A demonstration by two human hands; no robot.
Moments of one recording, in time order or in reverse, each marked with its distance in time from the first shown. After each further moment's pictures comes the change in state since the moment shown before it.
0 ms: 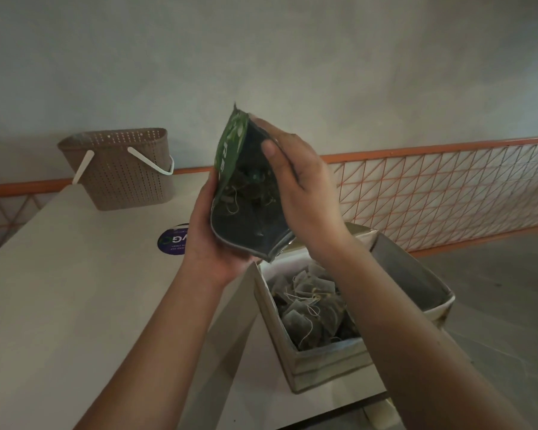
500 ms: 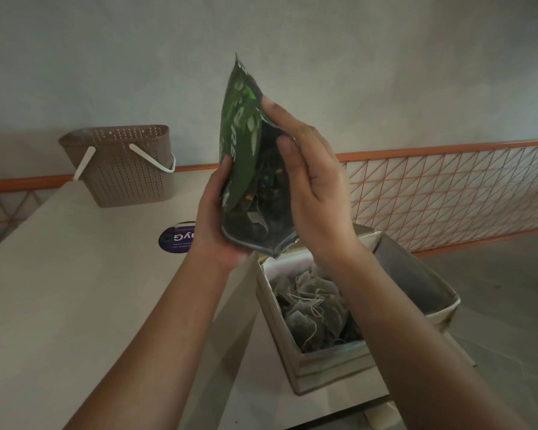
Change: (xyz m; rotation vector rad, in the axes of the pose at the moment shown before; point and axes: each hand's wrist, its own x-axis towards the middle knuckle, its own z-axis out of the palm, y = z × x) left_hand 0.019 0.003 0.001 -0.046 -0.115 0.035; right_hand -0.006 0.000 0.001 0.059 0.075 -0.121
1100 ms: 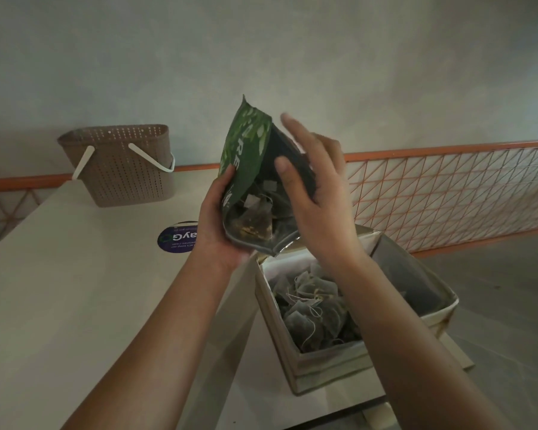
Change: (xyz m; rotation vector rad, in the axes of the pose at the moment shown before) left_hand 0.002 -0.002 -0.008 -0.010 0.142 -0.062; right_hand -0.012 0.009 -0.008 -0.143 0.020 0.126
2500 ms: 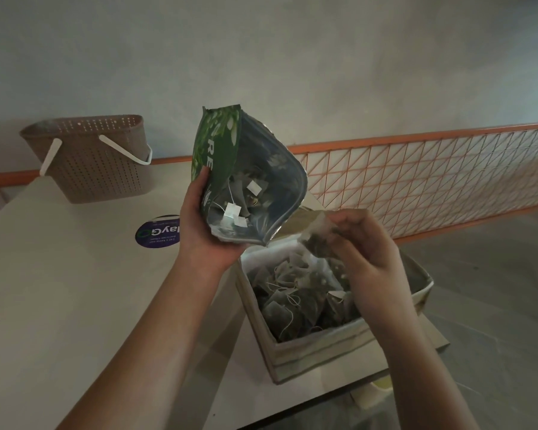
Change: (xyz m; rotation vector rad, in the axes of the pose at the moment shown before) left_hand 0.006 -0.020 -0.012 -0.166 -0.031 -0.070; right_hand -0.080 0.012 -0.073 0.216 0.004 0.468
